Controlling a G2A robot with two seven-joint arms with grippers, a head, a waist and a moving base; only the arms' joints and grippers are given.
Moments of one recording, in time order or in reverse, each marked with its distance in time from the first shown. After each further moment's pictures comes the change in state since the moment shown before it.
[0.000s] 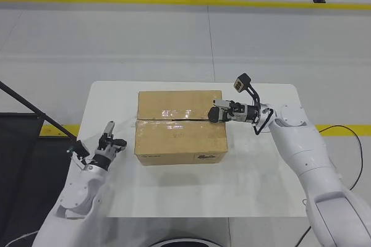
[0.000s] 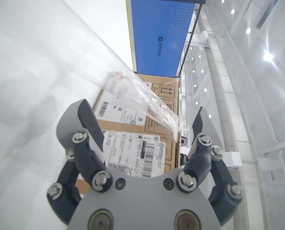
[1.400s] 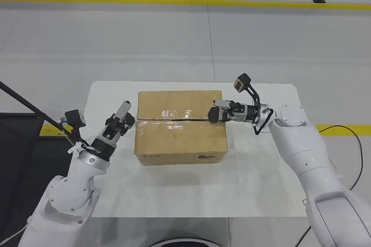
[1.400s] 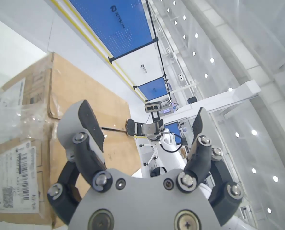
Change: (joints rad) left arm 0.021 0.044 -0.042 -0.392 0.291 0.009 -0.058; right arm 0.000 0.000 0.000 0.001 0.000 0.001 0.000
